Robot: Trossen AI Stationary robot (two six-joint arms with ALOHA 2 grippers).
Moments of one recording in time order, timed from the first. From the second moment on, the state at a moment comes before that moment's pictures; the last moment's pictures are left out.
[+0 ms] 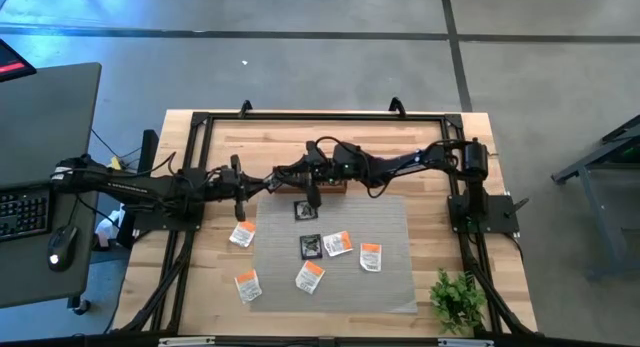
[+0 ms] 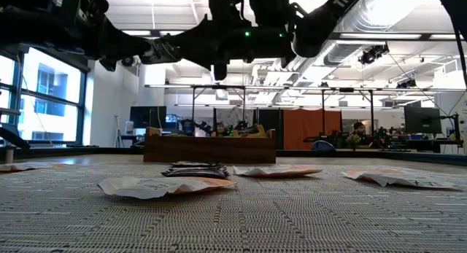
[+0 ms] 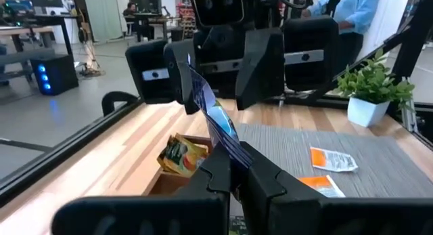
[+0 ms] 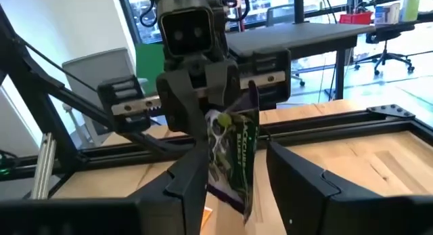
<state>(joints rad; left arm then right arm) -0.06 0.61 0.16 0.44 -0.25 -0.03 -0.15 1.96 1.17 0.79 -0.24 0.19</state>
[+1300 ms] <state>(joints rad) -0.06 0.61 0.16 0.33 -0.36 -0.06 -0.15 1.96 1.17 0.55 -0.21 0.05</state>
